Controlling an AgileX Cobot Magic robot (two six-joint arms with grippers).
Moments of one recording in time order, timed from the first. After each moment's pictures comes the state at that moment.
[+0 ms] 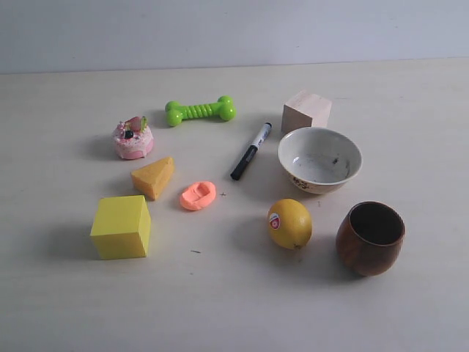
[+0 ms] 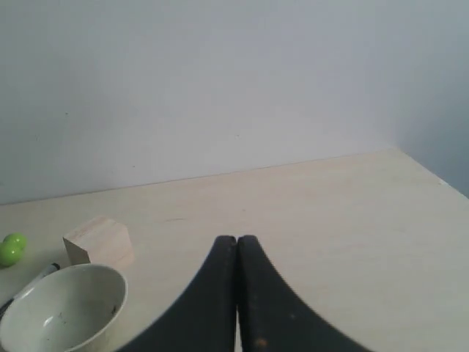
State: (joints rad) left arm 0.05 0.01 0.00 0.01 0.37 -0.17; right arm -0.06 0.11 -0.20 -0.08 0.31 0.16
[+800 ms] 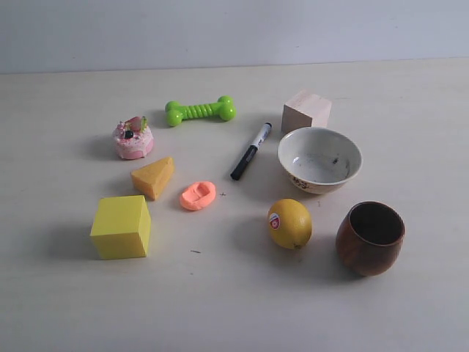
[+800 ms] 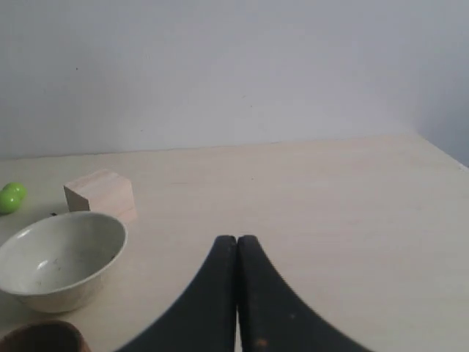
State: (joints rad) left arm 0.05 0.01 0.00 0.01 0.37 -0.17; right arm -0.06 0.01 0.00 0.08 0.24 -0.07
